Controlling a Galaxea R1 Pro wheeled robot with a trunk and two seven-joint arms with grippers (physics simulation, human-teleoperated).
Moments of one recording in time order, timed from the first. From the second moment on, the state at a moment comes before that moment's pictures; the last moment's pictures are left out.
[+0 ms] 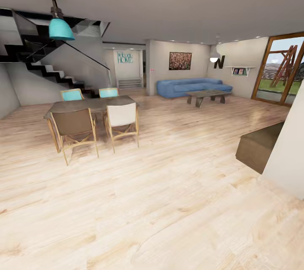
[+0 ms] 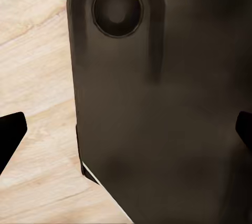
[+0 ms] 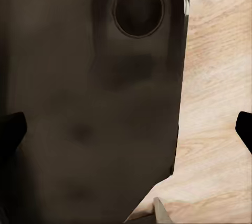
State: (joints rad) left arm 0.00 0.00 0.00 0.00 0.00 0.00 0.00; right arm 0.00 0.00 0.00 0.00 0.00 0.00 0.00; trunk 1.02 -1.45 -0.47
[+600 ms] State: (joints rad) left arm 0.03 -0.04 0.00 -0.04 0.00 0.00 0.00; right arm -0.04 -0.01 0.00 -0.02 0.00 -0.02 0.00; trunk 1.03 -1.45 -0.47
